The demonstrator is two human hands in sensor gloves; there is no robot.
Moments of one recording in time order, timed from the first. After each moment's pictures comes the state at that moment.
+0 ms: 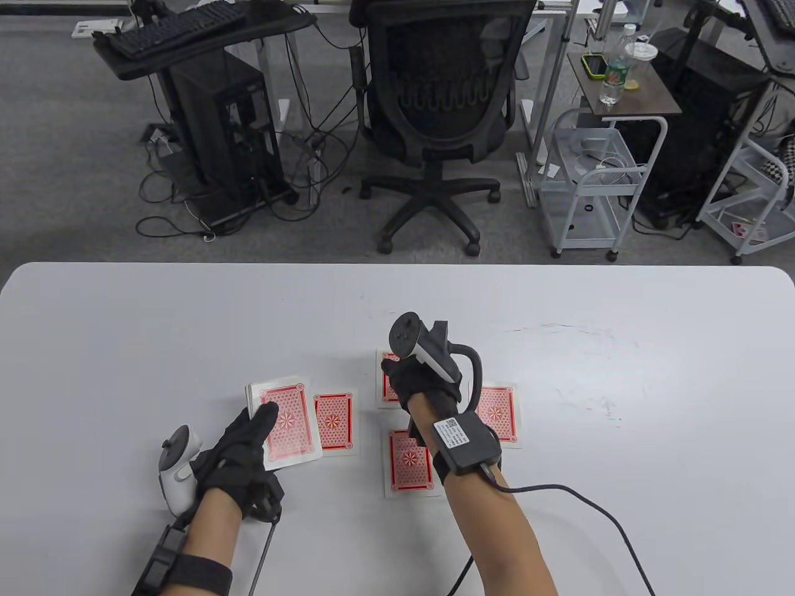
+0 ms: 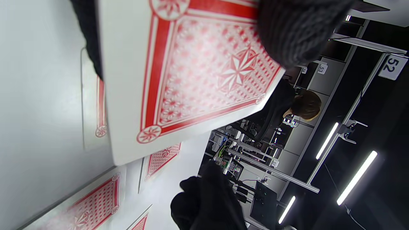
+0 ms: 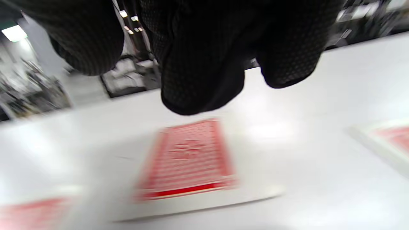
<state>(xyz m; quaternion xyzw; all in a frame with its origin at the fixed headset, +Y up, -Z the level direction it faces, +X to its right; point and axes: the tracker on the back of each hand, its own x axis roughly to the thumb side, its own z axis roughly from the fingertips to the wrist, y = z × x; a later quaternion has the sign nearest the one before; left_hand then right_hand) -0.284 -0.809 -0.358 -0.14 0.11 0.79 0.58 0.020 -0.701 -0.470 0.03 0.08 0.97 0.21</state>
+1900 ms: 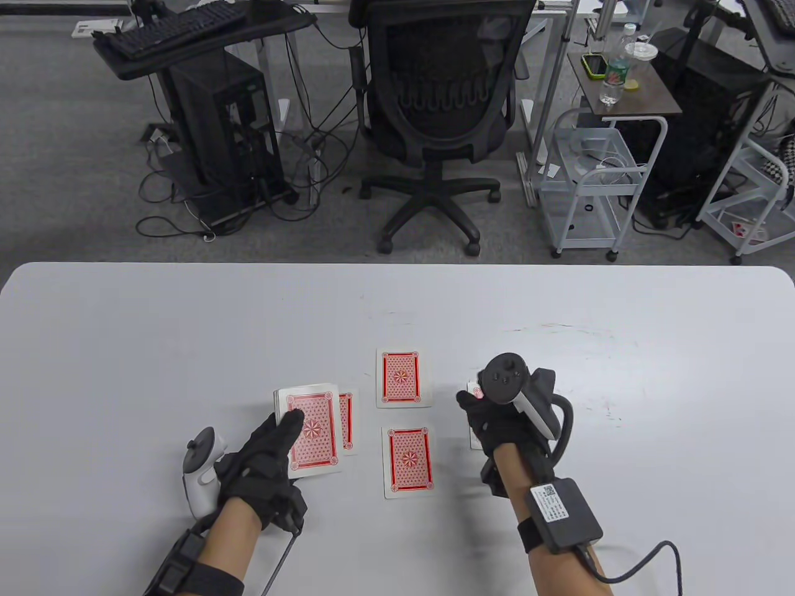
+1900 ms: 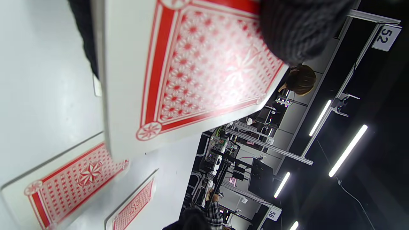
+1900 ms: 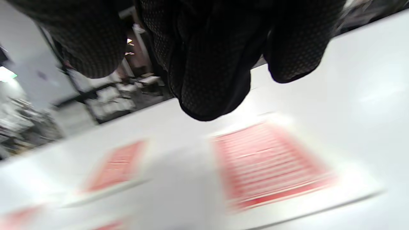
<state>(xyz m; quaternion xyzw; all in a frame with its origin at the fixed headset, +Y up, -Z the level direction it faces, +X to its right) -0.243 -0.795 -0.346 -0.15 0.06 0.79 0.59 0.123 -0.692 -0.393 0.01 0.05 0.96 0.27</state>
